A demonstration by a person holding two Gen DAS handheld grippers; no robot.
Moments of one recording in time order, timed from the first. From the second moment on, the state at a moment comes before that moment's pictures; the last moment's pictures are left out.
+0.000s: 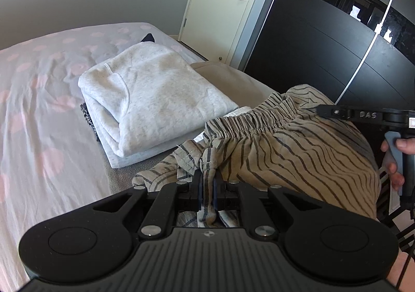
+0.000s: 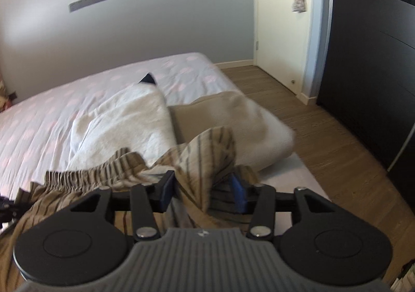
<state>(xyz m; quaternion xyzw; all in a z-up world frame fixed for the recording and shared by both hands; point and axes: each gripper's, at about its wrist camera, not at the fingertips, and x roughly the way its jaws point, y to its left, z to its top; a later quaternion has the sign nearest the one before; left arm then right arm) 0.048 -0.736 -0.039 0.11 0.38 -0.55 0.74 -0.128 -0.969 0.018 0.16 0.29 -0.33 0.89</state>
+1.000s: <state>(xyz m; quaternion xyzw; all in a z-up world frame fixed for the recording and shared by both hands) 0.000 -0.697 -0.044 0.17 0.32 -0.56 0.75 -0.231 -0.929 -0.028 0.23 0.23 -0.38 0.86</state>
